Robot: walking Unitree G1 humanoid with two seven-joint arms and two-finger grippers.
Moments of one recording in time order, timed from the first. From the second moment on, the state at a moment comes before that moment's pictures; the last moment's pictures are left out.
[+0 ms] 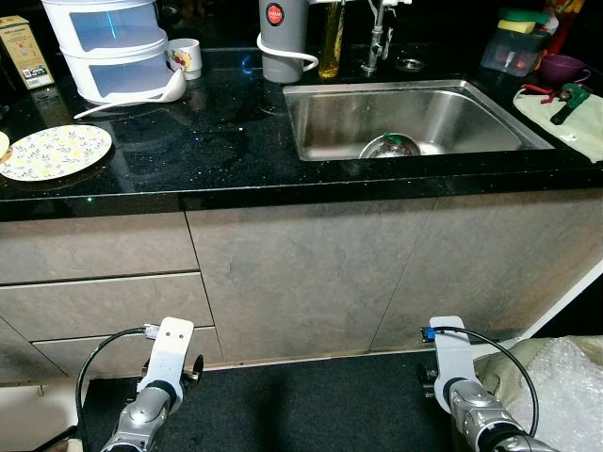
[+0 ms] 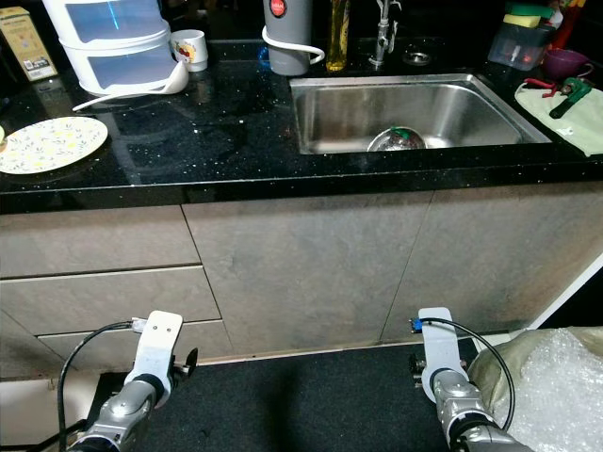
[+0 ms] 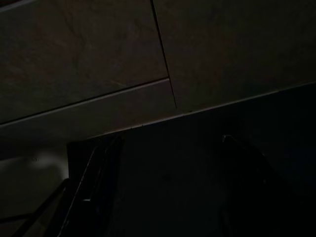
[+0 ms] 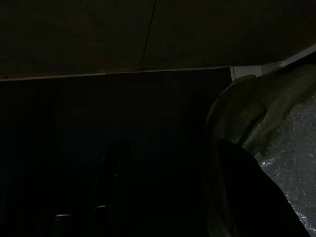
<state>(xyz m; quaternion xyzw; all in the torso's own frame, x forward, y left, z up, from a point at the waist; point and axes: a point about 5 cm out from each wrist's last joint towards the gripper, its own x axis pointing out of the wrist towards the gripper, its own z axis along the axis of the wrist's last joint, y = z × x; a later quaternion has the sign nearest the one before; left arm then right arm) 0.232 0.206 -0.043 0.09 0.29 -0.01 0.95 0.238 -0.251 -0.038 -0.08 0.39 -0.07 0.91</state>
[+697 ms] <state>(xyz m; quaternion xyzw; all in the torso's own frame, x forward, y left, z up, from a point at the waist) 0.216 0.212 -0.048 0.08 0.28 0.01 0.96 0.221 -0.259 -0.047 -0.08 0.41 -0.07 0.91</state>
